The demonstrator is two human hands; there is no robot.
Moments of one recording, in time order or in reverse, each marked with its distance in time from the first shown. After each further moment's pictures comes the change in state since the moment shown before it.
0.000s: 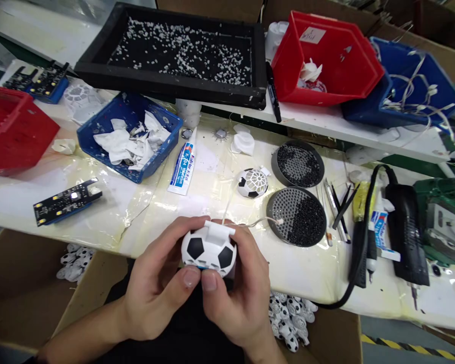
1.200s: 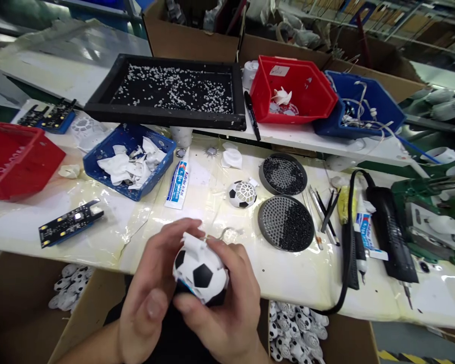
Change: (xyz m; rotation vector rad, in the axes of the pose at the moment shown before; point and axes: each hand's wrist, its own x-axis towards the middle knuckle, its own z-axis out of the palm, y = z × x) left_hand -0.006 -0.001 0.007 -0.182 0.049 -0.003; right_hand -0.008 0.002 0.011 -0.102 0.141 -0.206
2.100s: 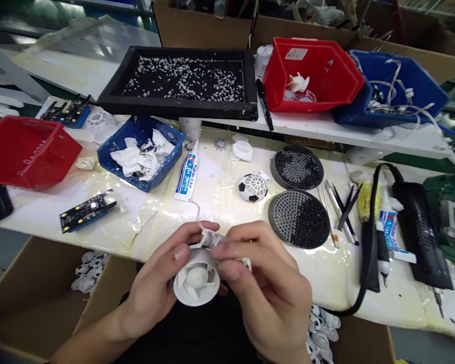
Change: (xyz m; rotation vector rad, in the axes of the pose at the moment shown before) left_hand 0.006 0.005 -0.004 -0.259 -0.011 -0.357; right_hand 0.031 -0.014 -0.025 0.181 -0.029 0.115
